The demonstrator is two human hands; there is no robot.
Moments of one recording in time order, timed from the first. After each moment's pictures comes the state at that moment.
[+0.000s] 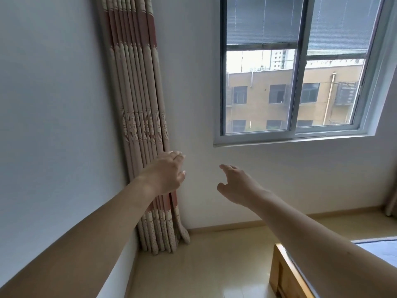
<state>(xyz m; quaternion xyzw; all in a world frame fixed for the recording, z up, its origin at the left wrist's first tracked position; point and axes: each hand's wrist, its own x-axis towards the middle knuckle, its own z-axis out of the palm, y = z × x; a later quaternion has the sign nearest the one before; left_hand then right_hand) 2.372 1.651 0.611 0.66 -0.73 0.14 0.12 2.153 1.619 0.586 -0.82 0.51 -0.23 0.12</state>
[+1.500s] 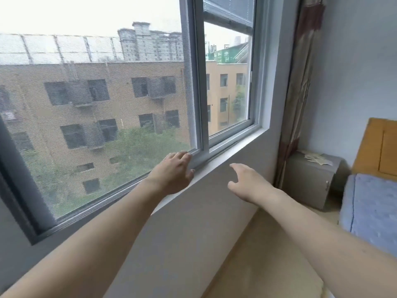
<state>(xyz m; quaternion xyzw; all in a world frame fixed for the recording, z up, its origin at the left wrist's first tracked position) 2.044 0.543 0.562 0.35 -0.93 0.02 0.14 1.859 0.669 0.536 -0.55 0.80 -0.22 0.07</state>
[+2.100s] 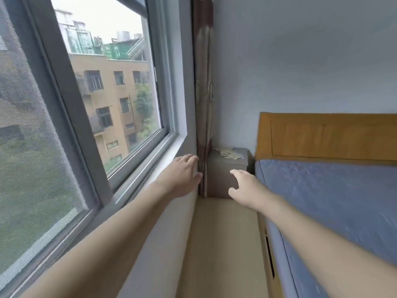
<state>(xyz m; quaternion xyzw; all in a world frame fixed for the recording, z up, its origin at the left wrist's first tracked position) 1.649 0.354 0.539 0.05 -0.99 -0.03 0.14 1.565 0.545 0.509 -0.30 0.92 -0.23 0.03</state>
